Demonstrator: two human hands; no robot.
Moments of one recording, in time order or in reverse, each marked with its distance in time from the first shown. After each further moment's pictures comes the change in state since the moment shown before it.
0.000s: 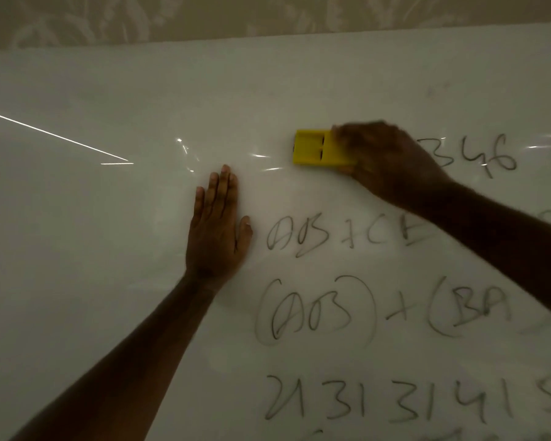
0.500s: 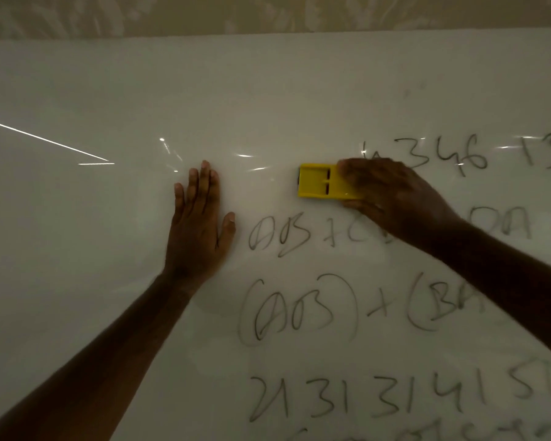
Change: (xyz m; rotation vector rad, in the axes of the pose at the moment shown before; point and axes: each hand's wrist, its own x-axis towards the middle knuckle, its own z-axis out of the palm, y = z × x) left_hand 0.008 0.001 -0.002 -0.008 -0.044 -0.001; right_hand -0.063 -0.015 -0.019 0.024 -0.044 -0.002
